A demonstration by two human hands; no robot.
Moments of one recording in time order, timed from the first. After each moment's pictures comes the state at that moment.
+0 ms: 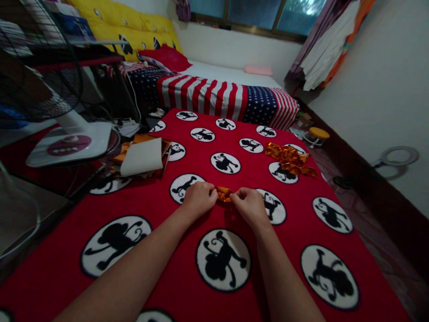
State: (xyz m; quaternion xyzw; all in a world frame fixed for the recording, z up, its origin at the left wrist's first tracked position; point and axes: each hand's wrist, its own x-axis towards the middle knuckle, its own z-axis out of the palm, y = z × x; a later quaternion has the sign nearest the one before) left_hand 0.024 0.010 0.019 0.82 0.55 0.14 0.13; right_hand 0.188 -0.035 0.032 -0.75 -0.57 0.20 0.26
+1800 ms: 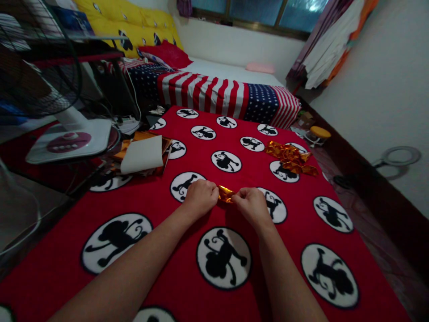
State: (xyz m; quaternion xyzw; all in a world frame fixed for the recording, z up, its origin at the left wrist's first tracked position) left_hand 0.027 0.005 0.033 0.83 0.53 0.11 0.13; right_hand 0.188 -0.038 0.039 -0.74 -0.59 0.19 0.26
